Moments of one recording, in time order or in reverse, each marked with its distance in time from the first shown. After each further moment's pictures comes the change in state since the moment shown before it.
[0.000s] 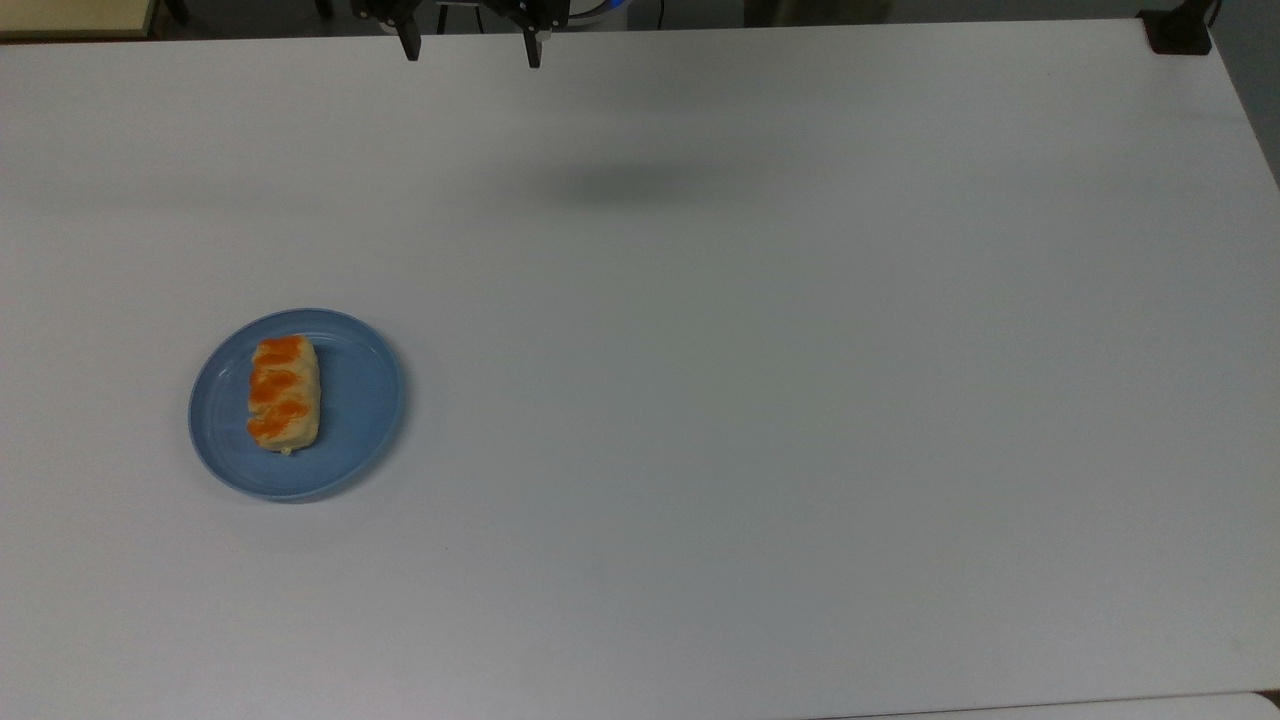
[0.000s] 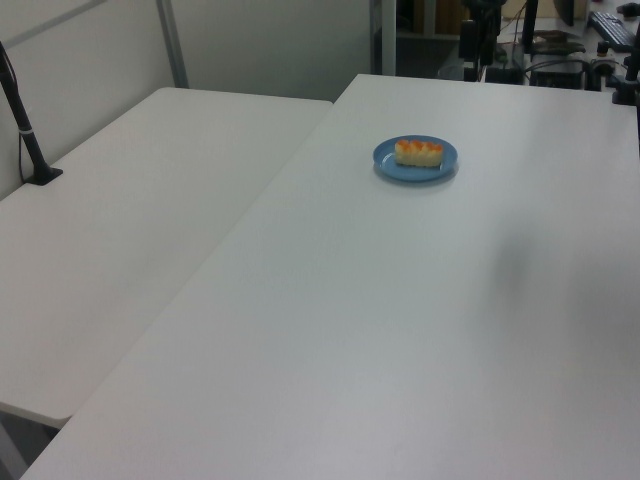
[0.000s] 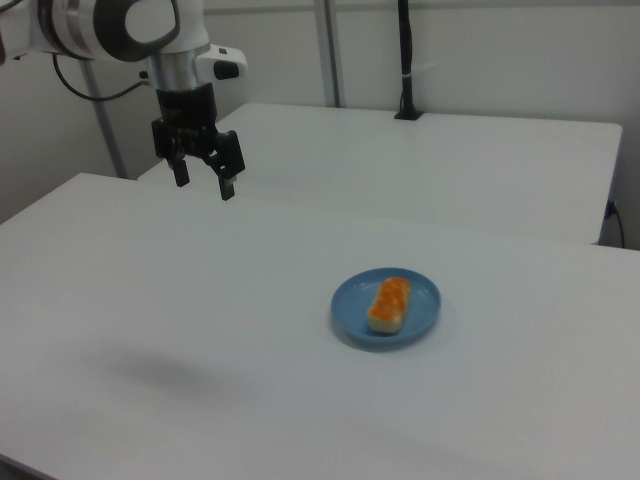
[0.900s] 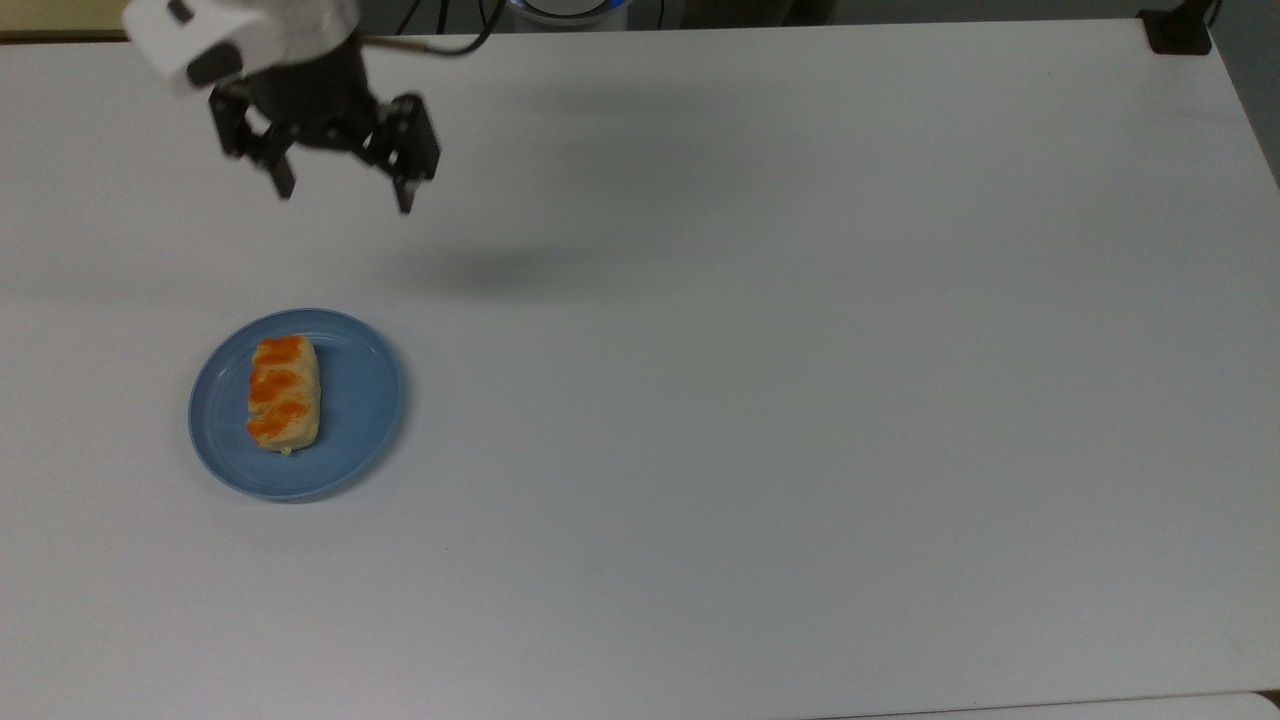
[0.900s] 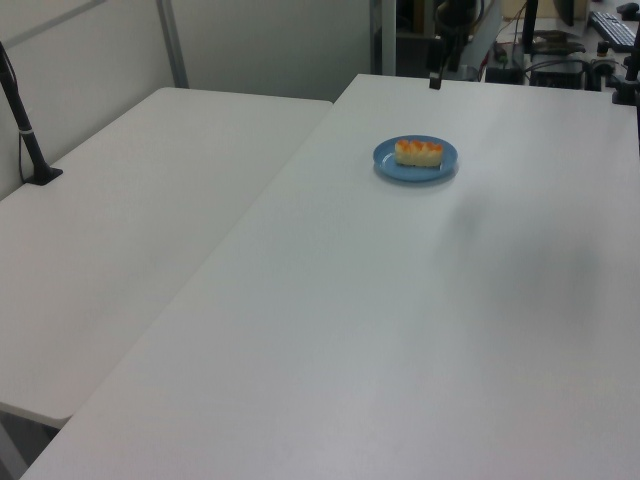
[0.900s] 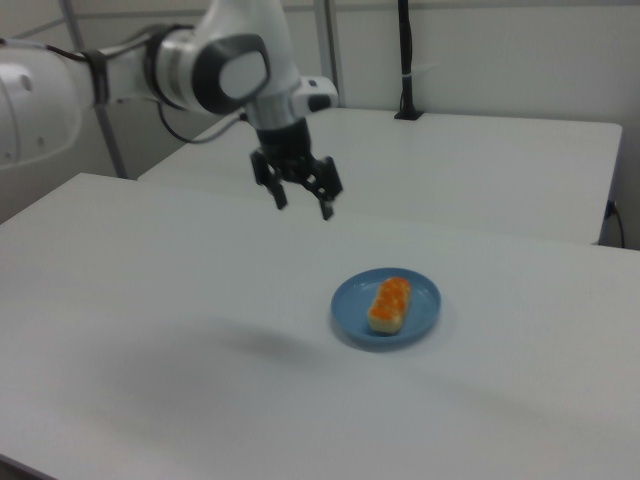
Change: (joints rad) arm -0.054 0.219 -0.104 0.079 -0.002 0.269 -0.140
